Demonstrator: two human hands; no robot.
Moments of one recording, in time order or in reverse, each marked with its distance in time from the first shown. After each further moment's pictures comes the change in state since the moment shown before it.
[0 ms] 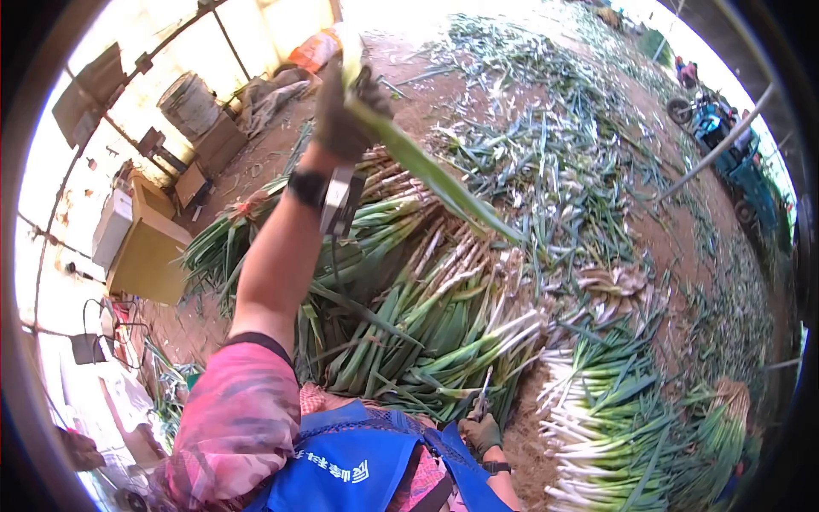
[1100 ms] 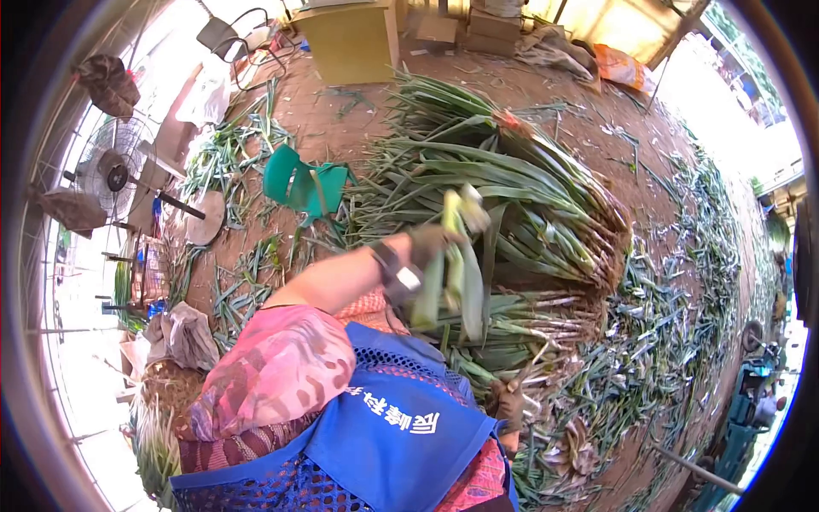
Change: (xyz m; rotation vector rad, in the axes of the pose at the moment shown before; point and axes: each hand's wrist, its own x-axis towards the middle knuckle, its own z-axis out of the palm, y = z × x) left_hand -0.418 0.005 -0.190 0.139 0.836 -0.430; right_hand 0.044 -0.169 0.066 -0.151 -0.666 -0.102
